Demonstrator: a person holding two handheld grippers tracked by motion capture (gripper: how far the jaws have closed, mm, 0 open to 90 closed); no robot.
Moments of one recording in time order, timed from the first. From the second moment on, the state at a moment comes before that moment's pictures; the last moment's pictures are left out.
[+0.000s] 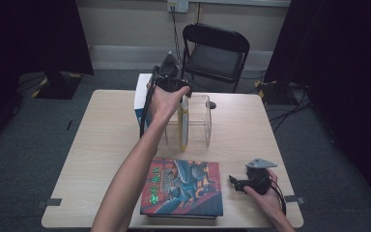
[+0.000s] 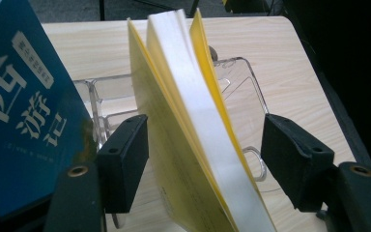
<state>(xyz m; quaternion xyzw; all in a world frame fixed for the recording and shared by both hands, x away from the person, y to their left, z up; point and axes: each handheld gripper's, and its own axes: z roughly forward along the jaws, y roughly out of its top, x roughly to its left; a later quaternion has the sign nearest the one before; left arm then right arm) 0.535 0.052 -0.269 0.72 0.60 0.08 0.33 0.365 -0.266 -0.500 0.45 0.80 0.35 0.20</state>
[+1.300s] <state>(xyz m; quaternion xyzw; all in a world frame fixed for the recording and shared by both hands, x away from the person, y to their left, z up) 0.500 0.111 -0.262 0.74 0.54 0.14 0.39 0.365 -0.266 -0.500 0.45 0.80 0.34 0.20</state>
